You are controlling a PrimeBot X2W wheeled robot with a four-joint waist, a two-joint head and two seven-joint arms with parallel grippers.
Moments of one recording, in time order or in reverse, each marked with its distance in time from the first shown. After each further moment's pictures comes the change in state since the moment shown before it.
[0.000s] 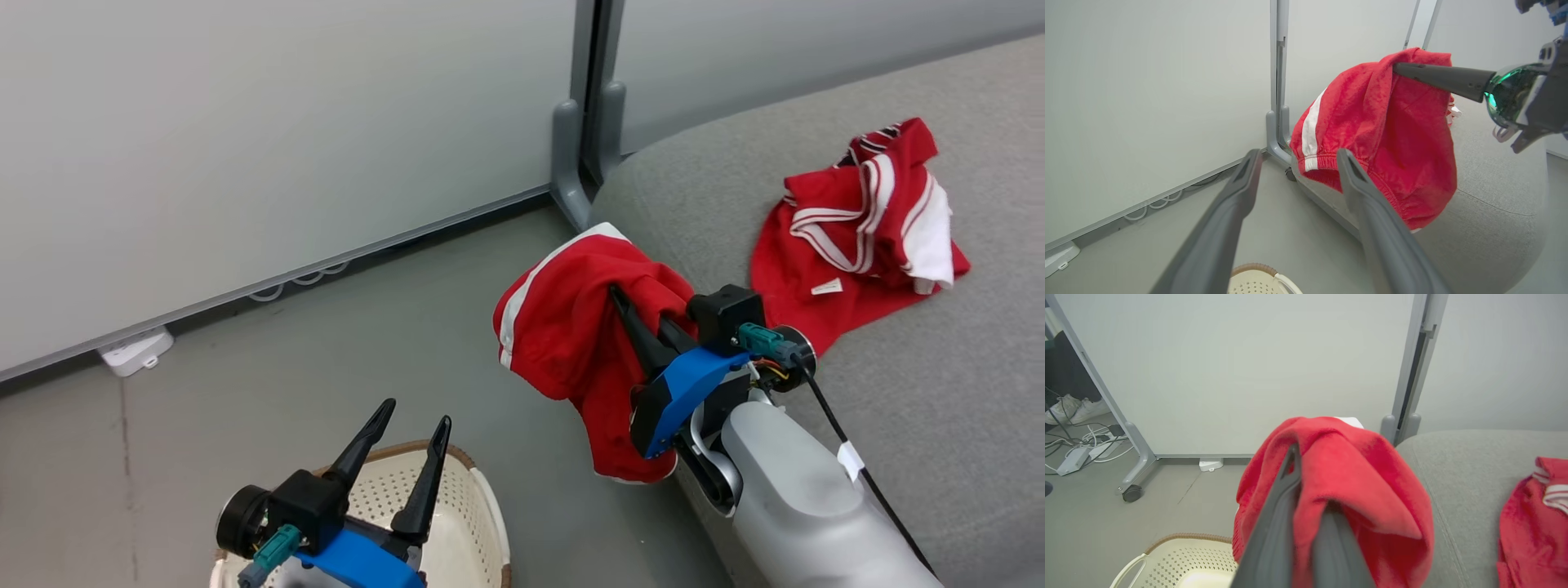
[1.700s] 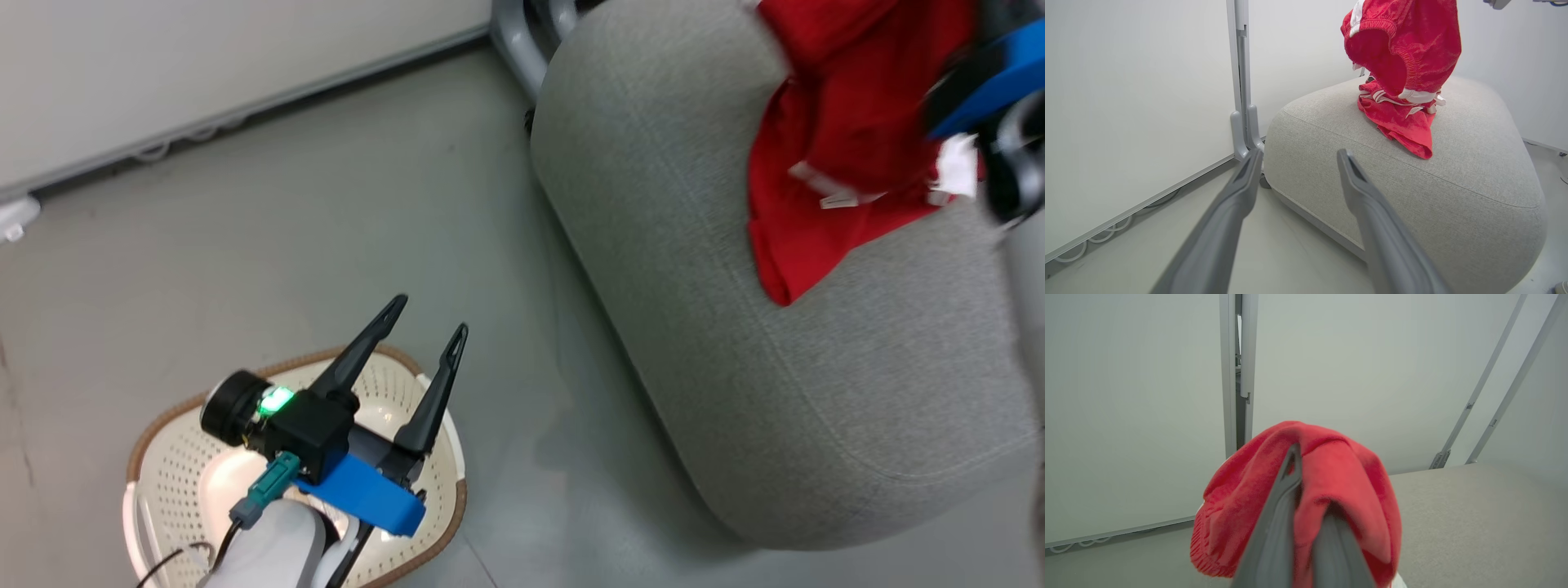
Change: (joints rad) left arm -0.149 0.070 -0.059 -0.101 0.050 0.000 0.000; right arm -0.372 -0.218 -0.499 -0.027 -0.221 0.000 0.099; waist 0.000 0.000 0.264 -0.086
